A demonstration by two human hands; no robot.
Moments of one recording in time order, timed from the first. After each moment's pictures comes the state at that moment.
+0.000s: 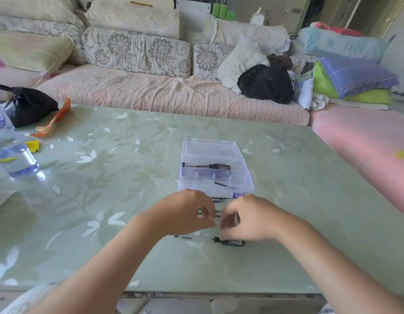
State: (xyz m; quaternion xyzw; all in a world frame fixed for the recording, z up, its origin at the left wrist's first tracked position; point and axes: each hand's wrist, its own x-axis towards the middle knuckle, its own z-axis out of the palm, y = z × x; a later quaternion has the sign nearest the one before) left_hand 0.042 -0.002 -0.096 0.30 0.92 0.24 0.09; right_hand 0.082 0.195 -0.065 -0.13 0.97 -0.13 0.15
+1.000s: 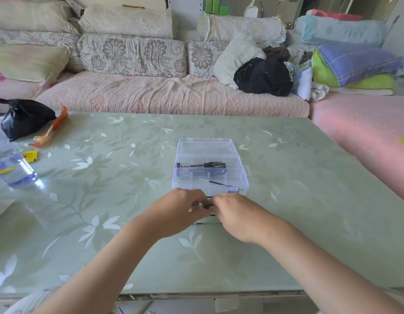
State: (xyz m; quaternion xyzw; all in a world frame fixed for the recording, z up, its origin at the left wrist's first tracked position) left_hand 0.045 0.006 -0.099 0.25 0.93 0.27 0.06; right_hand 0.075 0.190 -0.090 -0.17 0.97 -0.14 0.07
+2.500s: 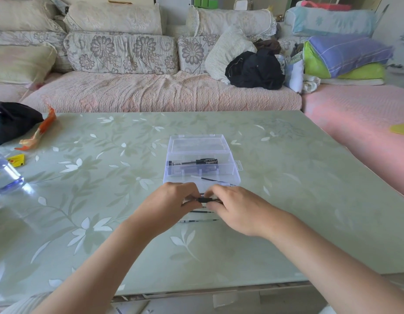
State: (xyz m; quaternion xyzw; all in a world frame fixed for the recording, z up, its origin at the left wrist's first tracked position) left_hand 0.045 0.010 -0.096 0.28 0.92 0.28 -0.03; right_hand 0.082 0.210 -0.081 -0.16 0.96 -0.22 0.05
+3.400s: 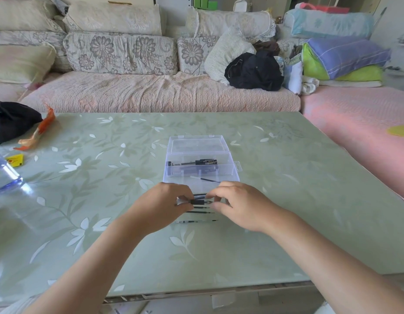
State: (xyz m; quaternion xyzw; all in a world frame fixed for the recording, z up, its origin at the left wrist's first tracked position) left_hand 0.038 -0.001 -0.098 0.23 0.93 0.28 0.03; right_hand 0.068 0.222 -0.093 -0.18 0.97 -0.18 0.01
